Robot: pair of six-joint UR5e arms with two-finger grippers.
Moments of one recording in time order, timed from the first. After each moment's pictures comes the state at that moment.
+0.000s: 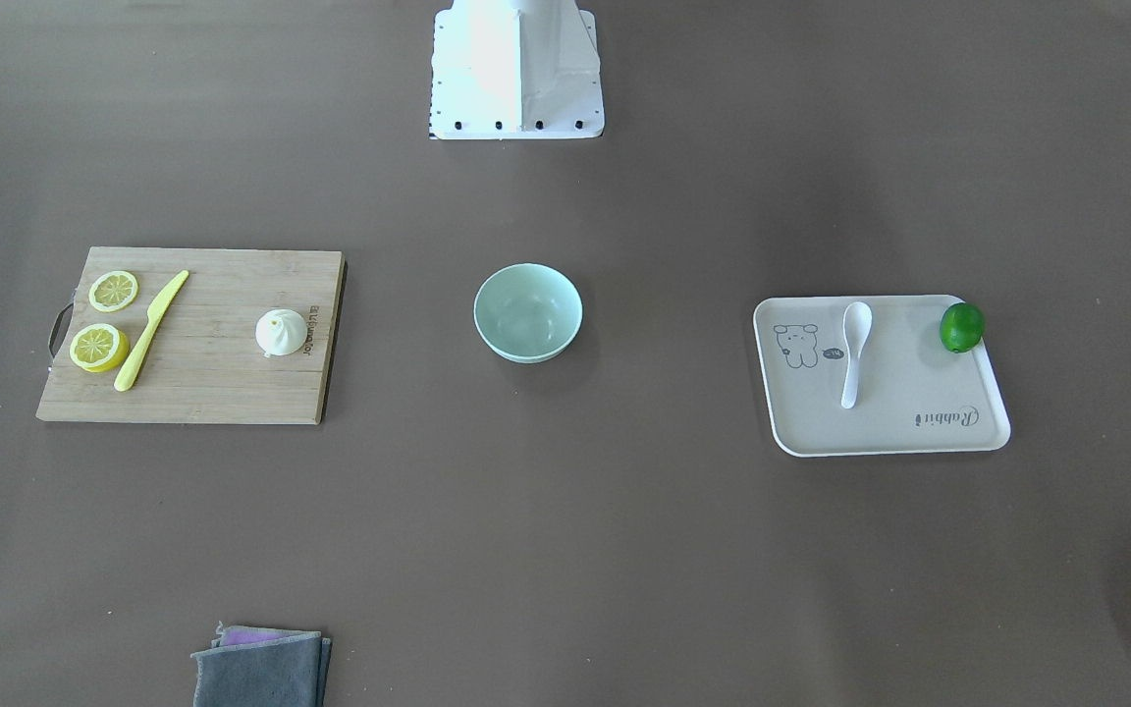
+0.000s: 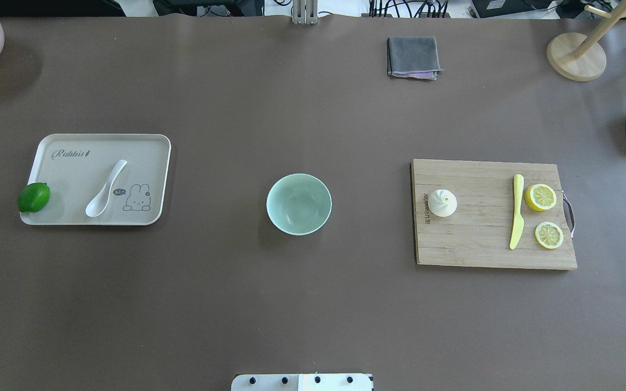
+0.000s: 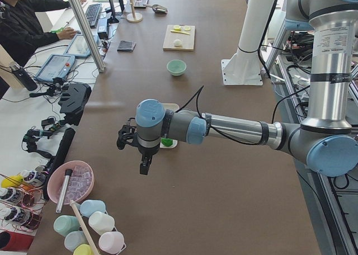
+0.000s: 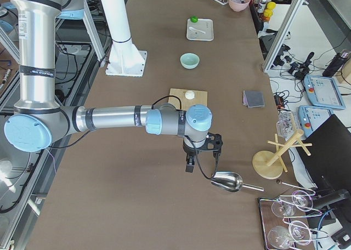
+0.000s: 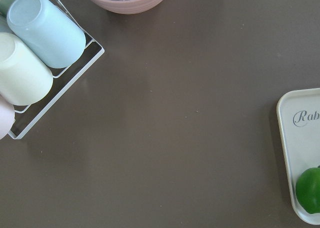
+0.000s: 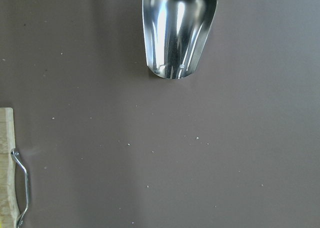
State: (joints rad) left arm -1.60 -1.55 -1.73 -1.64 -2.34 -0.02; right arm 1.55 -1.65 1.74 -1.67 2.33 0.10
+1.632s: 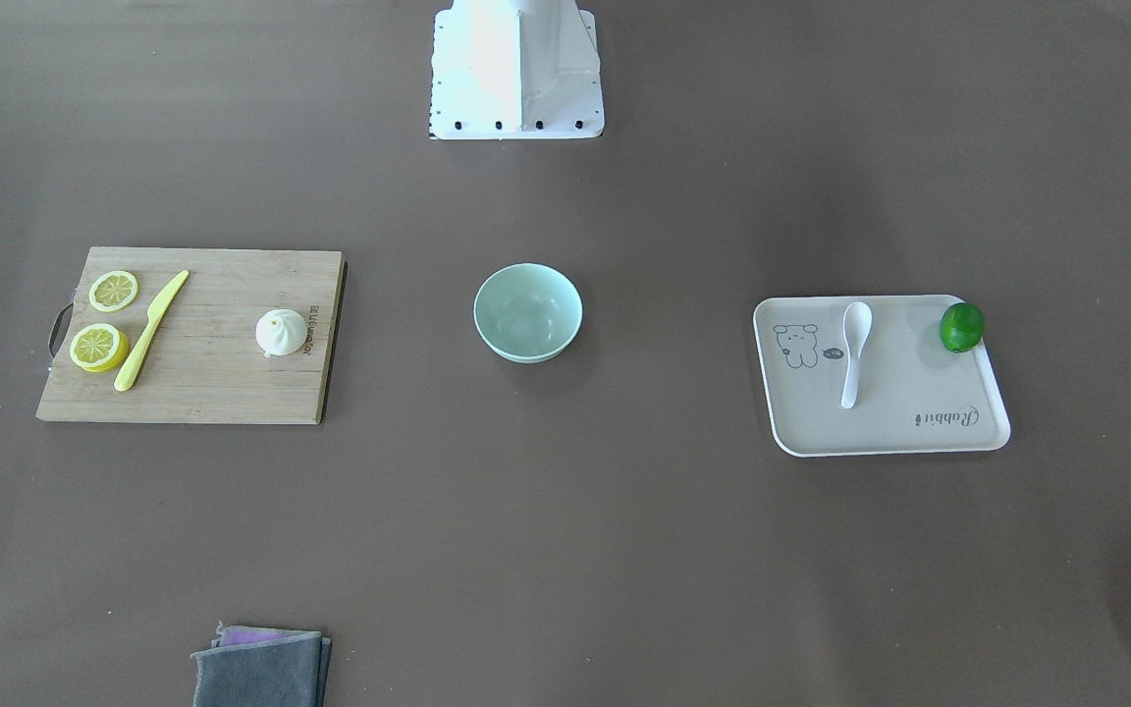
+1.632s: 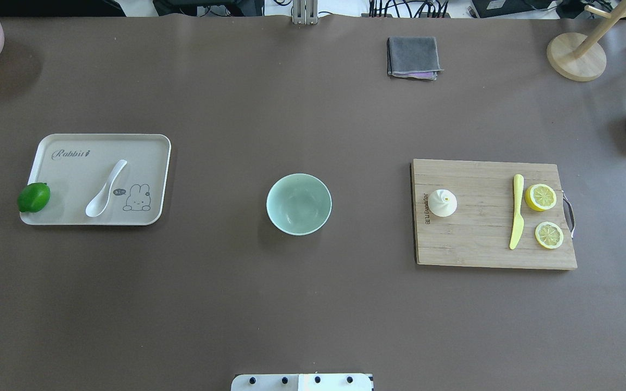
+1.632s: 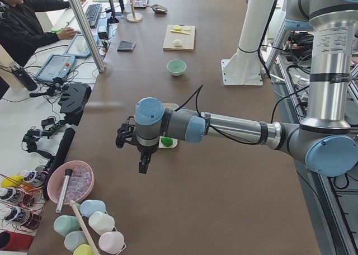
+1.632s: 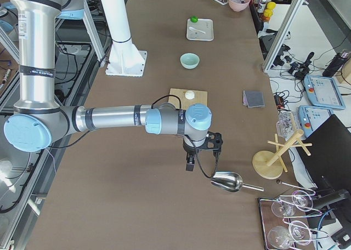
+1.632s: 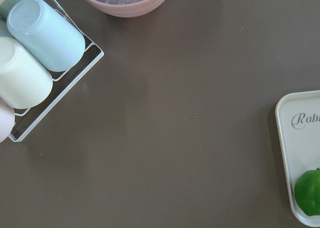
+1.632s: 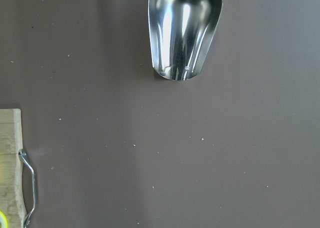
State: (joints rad) left arm -1.60 -1.56 -1.73 -1.63 -2.34 -0.02; right arm 1.55 -1.65 1.75 -1.67 2.34 0.11
